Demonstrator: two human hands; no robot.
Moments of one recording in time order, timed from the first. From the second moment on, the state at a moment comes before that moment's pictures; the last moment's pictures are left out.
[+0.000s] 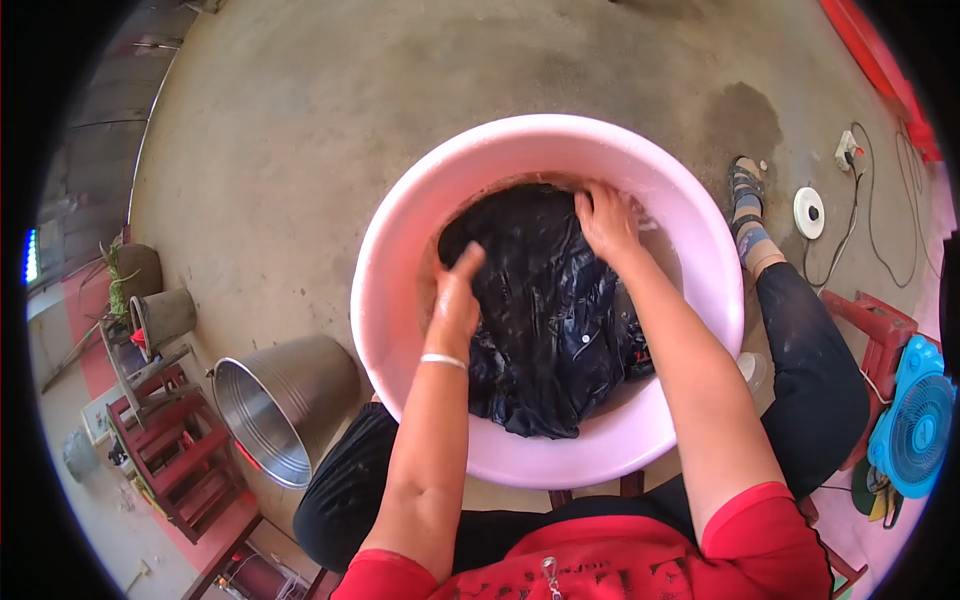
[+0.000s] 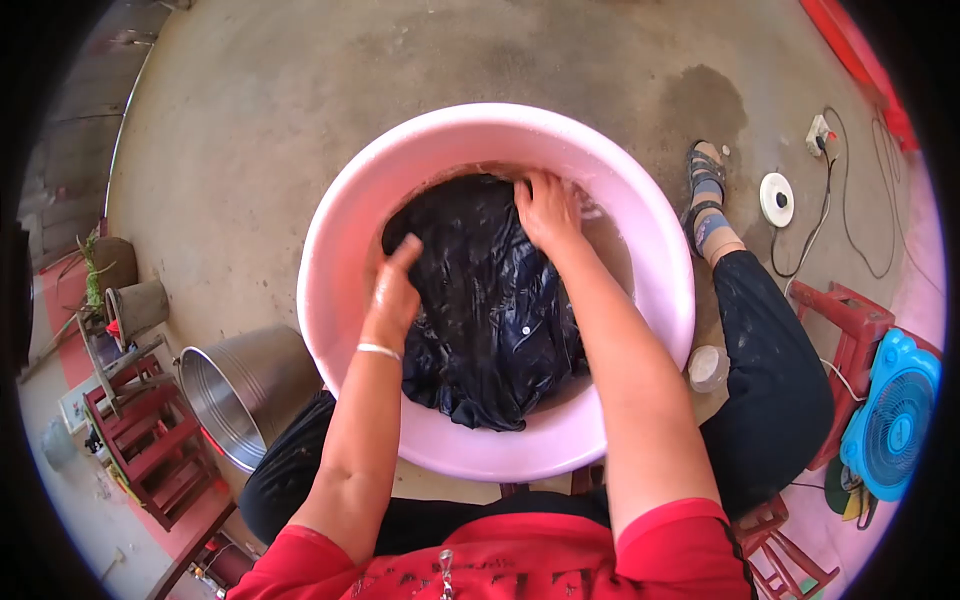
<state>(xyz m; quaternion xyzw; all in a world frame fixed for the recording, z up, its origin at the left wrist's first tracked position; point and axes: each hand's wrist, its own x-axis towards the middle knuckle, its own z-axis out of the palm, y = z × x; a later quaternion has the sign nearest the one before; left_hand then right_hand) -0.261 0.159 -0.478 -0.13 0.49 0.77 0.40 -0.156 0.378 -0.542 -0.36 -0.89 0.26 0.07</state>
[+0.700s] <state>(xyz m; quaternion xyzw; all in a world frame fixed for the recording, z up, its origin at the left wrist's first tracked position) -0.161 0.080 -0.259 0.24 0.93 0.17 0.20 -0.057 0.318 -0.405 -0.14 -0.92 0.33 0.16</state>
